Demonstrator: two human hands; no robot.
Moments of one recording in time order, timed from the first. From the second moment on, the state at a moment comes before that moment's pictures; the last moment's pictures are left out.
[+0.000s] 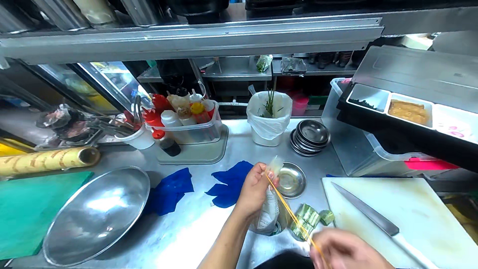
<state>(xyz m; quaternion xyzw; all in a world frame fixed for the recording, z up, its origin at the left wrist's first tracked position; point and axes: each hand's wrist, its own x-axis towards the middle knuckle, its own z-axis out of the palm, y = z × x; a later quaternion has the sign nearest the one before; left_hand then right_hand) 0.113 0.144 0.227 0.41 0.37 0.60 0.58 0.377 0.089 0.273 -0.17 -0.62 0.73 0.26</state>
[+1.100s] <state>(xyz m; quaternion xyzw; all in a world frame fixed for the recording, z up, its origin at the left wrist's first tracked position) 0.106 0.132 0.226 0.59 0.20 0.43 0.65 0.332 0.198 0.198 -0.33 -0.13 0.91 0.19</state>
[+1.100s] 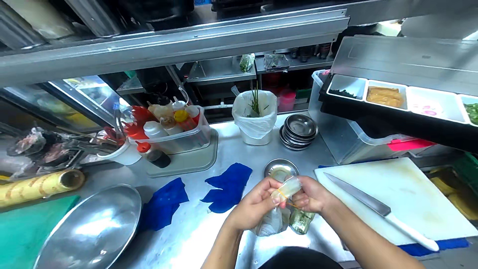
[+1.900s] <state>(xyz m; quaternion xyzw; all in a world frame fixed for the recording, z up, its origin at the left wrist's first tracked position) 0.122 0.132 0.244 0.56 0.45 0.42 0.55 0.367 0.098 0.228 -0.37 -0.66 0.57 0.31</state>
